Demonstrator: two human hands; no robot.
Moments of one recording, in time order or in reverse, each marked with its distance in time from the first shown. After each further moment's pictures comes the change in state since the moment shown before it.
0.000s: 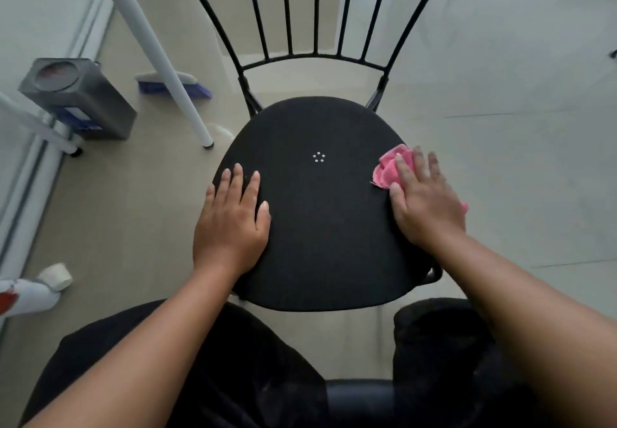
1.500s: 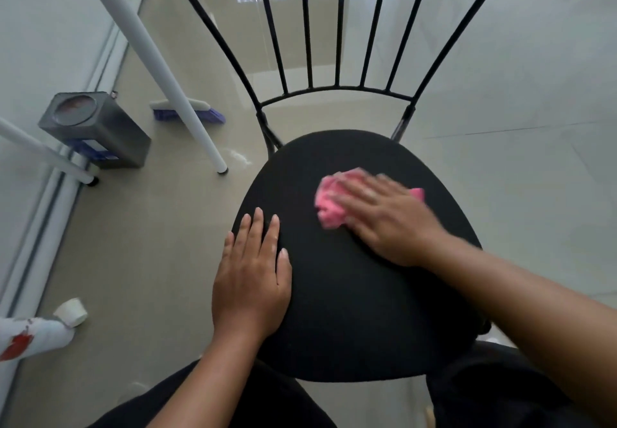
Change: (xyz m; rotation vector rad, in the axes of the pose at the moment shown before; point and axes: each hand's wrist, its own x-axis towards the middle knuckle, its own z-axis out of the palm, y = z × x) left_hand 0.000 -0.002 0.000 -0.059 -0.002 -0.019; right_hand 0.060 -0.064 0.003 -0.097 -0.055 -0.638
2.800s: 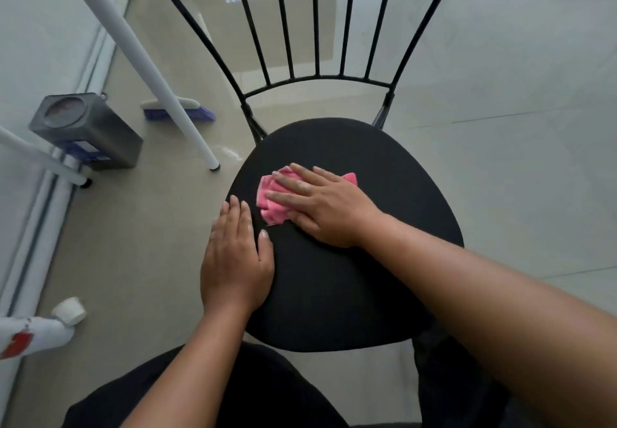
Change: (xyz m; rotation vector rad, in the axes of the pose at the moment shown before) left_hand 0.002 0.001 -0.003 -0.040 0.037 -0.089; right_hand 0.032 -0.046 0.005 0.035 -0.021 -0.154
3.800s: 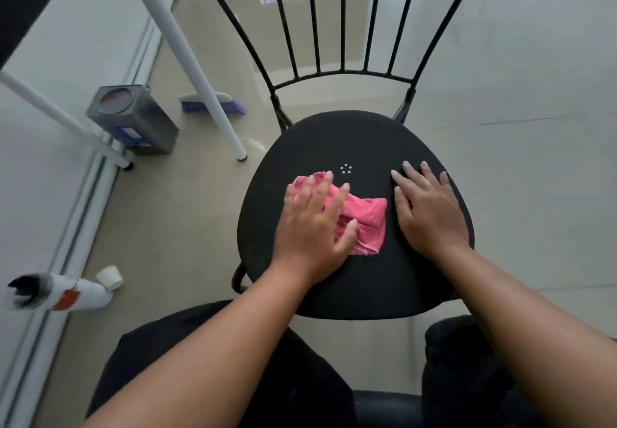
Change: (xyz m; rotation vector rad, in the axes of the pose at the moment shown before) left_hand -0.011 0.062 -0.002 0.060 -0.030 0.370; right_hand -0.101 0.025 0.011 0.209 0.274 0.647
